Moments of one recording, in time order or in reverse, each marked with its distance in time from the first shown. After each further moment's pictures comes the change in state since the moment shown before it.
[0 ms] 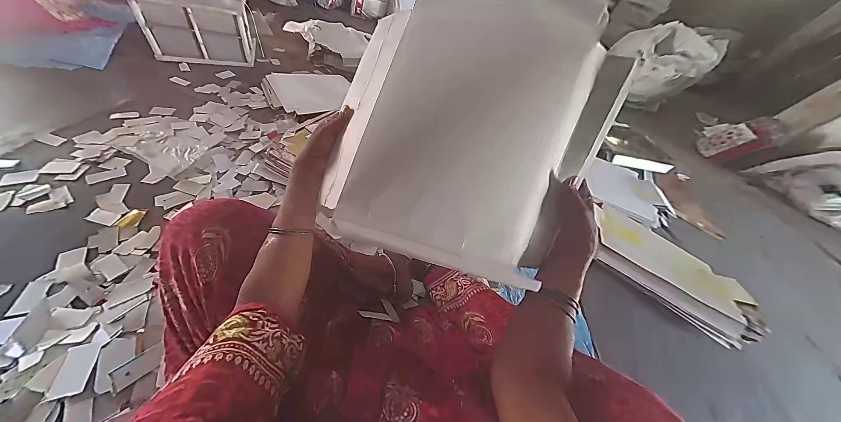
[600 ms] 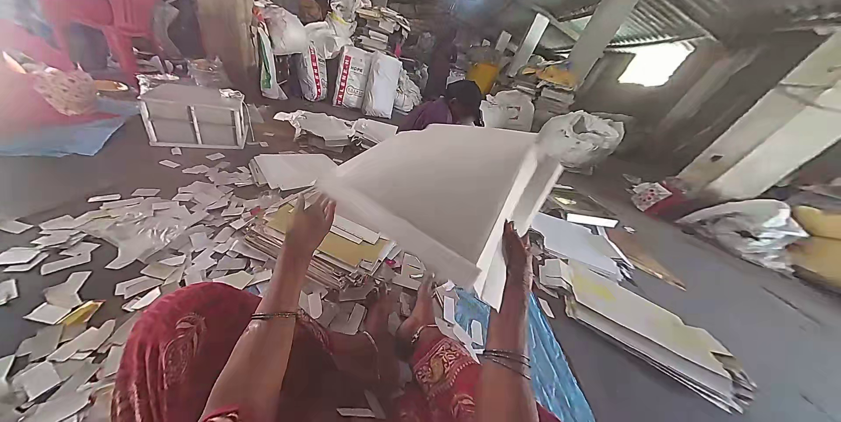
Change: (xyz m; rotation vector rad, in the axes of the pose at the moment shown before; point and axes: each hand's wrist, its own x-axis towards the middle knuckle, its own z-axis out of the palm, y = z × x) left_hand 0.110 -0.044 -0.022 -0.676 0.044 -0.140; right_hand -0.017 -0.058 0.067 0.338 0.115 -0.090
